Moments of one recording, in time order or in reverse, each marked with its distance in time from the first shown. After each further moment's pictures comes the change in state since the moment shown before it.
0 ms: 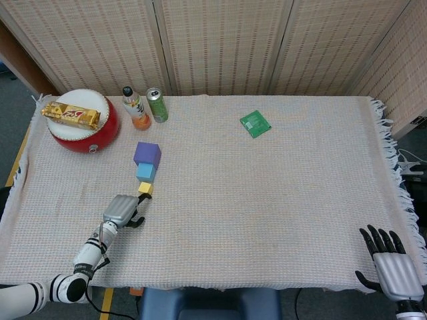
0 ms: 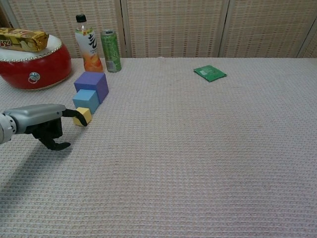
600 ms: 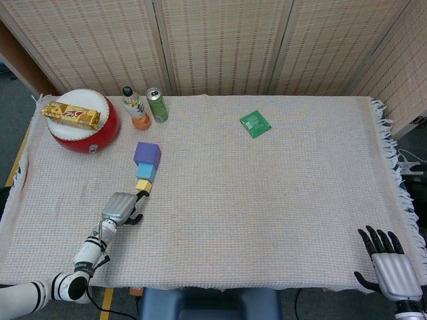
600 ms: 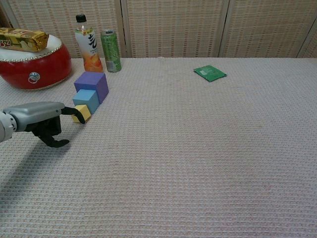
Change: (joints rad) left arm -0.002 -0.021 -0.008 0.037 -0.002 0.013 0.016; right arm 0.001 -0.001 -0.001 -0.004 0.002 -0.007 -0.007
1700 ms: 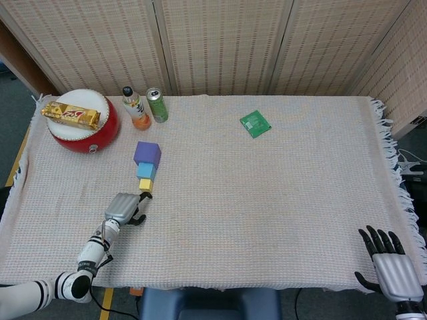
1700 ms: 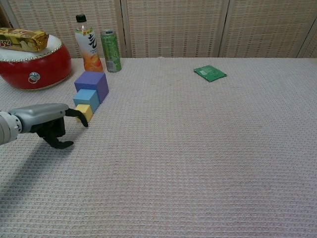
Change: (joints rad) left arm -0.004 -0.008 -0.010 -0.012 -0.019 -0.018 -0.002; right arm -0.006 0.006 -0.004 -0.002 -0.015 0.011 0.008
